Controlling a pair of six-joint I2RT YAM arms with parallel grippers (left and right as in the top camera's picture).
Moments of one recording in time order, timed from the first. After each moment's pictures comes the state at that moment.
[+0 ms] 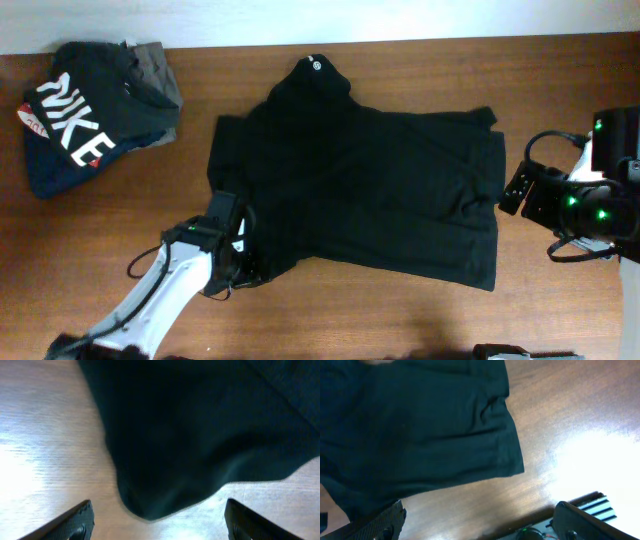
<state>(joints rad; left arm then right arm) -0.28 1.40 0.71 -0.82 0.15 -0.42 -0.09 1.26 1.78 -1.69 0.01 0.42</state>
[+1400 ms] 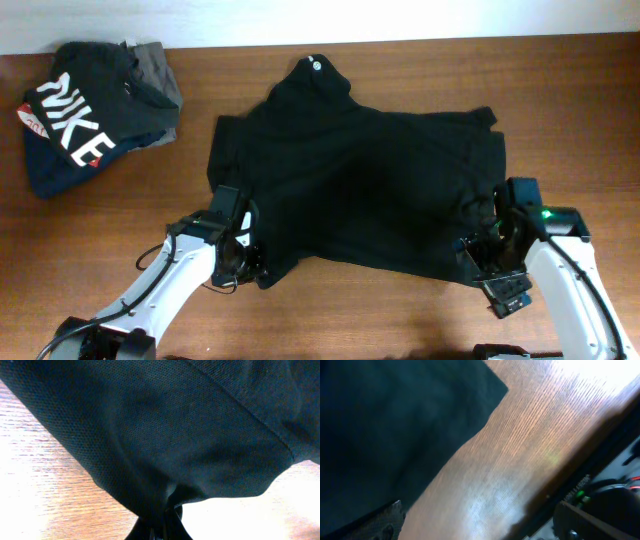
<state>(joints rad) -0.28 1.46 0.72 -0.77 0.23 -0.43 -0.09 1.24 0.82 -1.24 -0.08 1.08</state>
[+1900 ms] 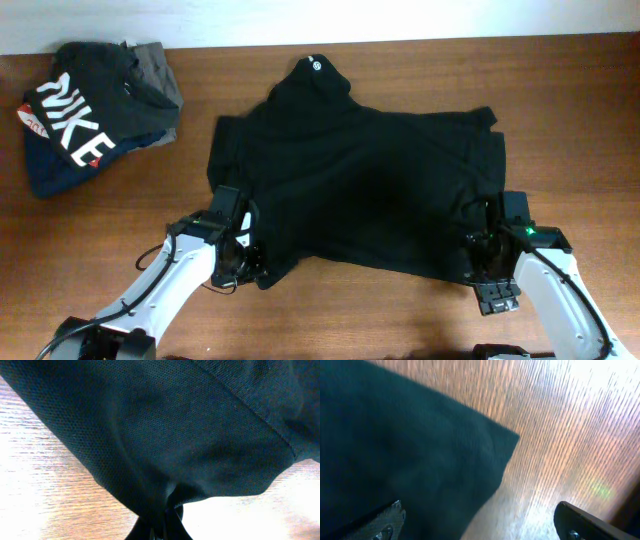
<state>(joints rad) -0.28 1.46 0.73 -0.77 0.23 -0.43 -0.09 1.24 0.65 -0.94 0.03 1.32</state>
